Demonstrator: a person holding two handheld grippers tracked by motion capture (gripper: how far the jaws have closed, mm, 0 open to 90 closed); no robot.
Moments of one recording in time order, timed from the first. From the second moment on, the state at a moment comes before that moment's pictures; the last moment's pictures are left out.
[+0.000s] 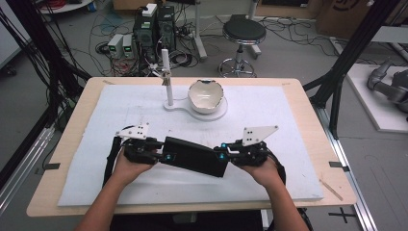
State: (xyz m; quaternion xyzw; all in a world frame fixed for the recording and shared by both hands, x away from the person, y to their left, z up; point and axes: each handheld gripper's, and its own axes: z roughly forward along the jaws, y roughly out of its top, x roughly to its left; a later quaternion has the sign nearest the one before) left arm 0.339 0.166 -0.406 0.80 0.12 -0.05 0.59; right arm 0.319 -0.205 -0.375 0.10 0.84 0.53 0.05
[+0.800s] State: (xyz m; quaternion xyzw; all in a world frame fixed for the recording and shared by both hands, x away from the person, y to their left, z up) left arm 0.341 0.172 -0.325 0.84 0.16 0.04 0.52; right arm 0.306 -0.250 -0.380 0.19 0.79 0.56 0.11
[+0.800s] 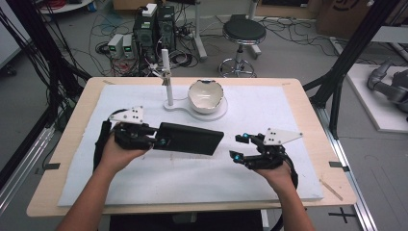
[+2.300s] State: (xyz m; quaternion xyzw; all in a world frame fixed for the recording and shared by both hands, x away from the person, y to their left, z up) left arm 0.468 0.107 -0.256 0.88 0.26 0.15 0.36; right arm 0.311 -0.259 -0.397 0.24 0.80 0.54 0.13
